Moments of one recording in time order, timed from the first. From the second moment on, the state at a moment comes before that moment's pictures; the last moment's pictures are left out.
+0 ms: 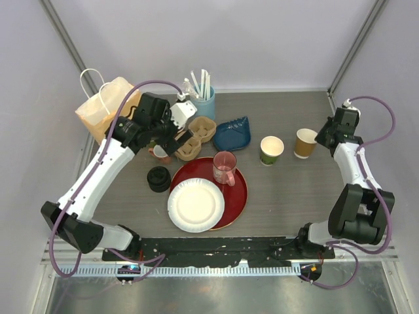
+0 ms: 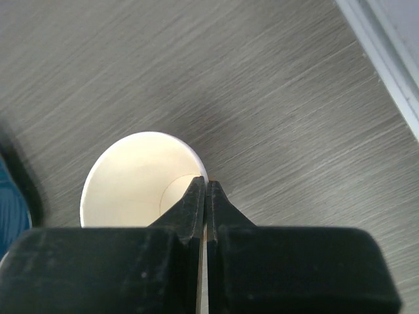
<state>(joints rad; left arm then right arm) -0.52 1.38 1.56 -0.95 -0.03 0.46 -0.25 1.38 1.05 -0.35 0.05 0.32</state>
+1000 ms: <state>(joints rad) -0.40 1.38 1.48 -0.93 0.08 0.44 -0.25 1.35 0.79 -0.05 0.10 0.32</state>
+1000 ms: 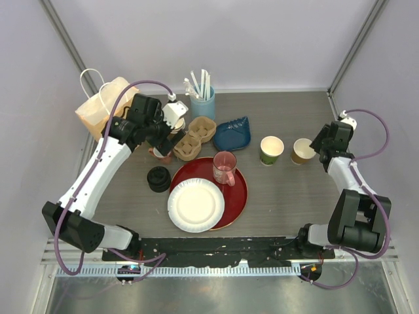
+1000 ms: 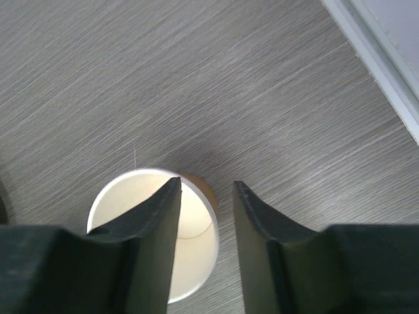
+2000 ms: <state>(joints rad) -0.24 1.44 1.12 -0.98 0.35 0.48 -0.17 1.16 0.94 -0.22 -0.05 0.31</state>
